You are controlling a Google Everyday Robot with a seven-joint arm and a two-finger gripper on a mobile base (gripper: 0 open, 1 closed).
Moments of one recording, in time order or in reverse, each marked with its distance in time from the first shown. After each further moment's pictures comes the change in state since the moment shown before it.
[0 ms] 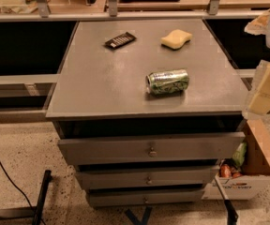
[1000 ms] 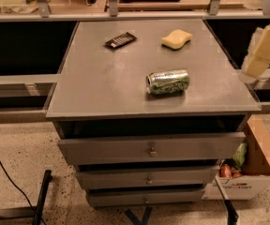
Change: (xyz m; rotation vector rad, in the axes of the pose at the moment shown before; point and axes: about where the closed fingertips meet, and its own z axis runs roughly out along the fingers) arm 0.001 -0.072 0.006 0.037 -0.023 -0.001
